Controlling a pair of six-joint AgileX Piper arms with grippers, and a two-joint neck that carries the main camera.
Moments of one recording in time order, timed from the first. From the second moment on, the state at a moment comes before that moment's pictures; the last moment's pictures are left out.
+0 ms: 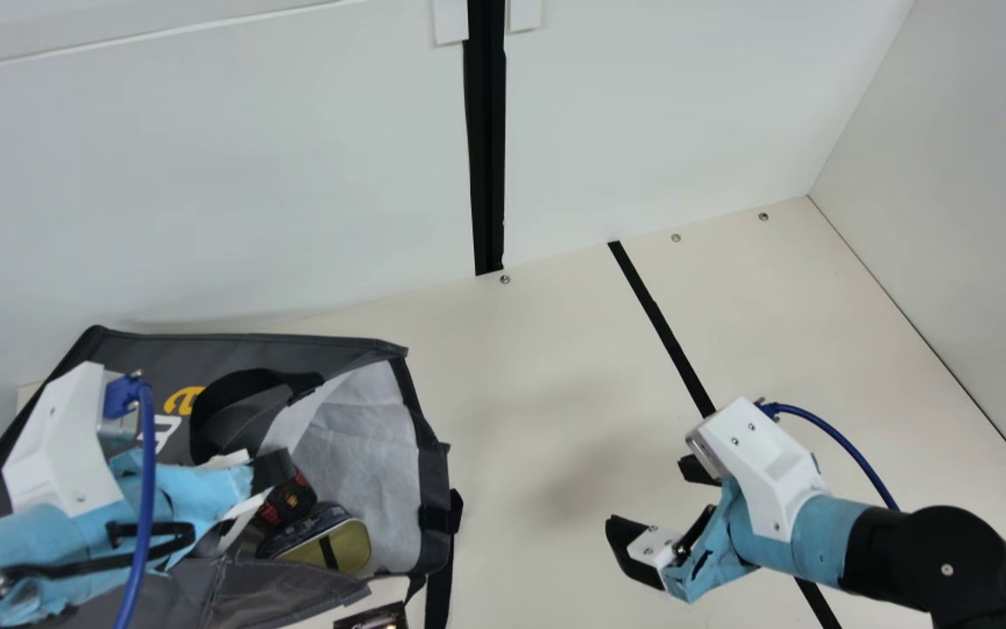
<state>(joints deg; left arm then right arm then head) -22.6 81.2 -72.4 -33.4 48.8 -3.3 -21.5 57.6 -36.8 41.8 51.3 -60.3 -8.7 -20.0</state>
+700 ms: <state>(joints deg) -22.6 81.2 -72.4 -33.4 48.8 -3.3 -16.9 68.2 -35.9 57.9 52.4 -75.8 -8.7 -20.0</state>
